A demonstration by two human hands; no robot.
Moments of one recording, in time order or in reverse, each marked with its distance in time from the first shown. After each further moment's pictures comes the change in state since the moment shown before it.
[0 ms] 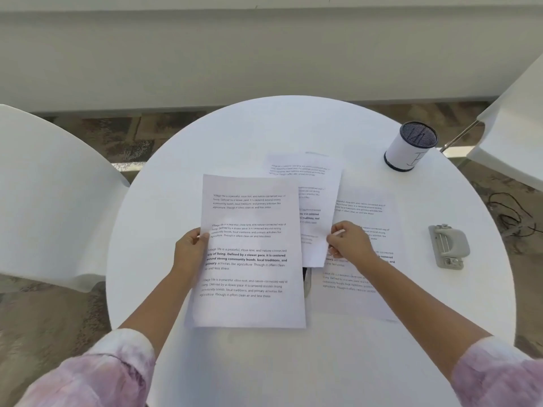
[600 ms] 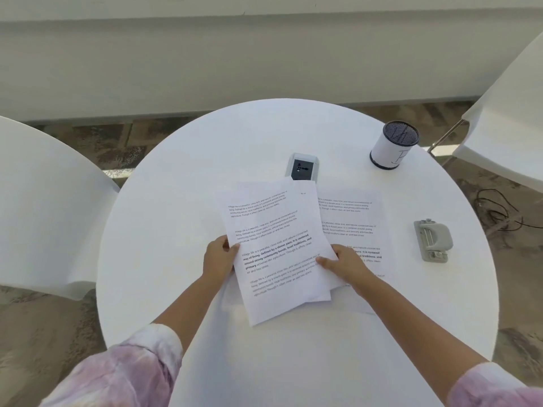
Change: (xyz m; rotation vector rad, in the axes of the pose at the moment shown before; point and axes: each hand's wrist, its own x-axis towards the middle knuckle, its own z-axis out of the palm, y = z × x) left_hand -0.022 -0.009 0.057 0.371 -0.114 0.052; right_hand -0.029 0.036 -0.009 -0.004 -0.162 -0.006
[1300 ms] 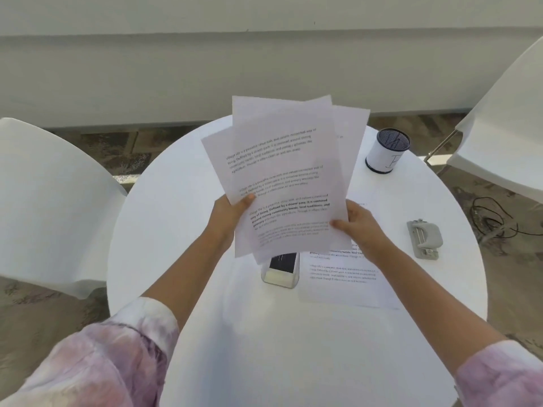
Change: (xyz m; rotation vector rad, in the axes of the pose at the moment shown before) left_hand -0.019 0.088 -0.017 -0.547 -0.234 0.200; right_hand -0.025 -0.057 -0.042 0.270 -0.026 -0.331
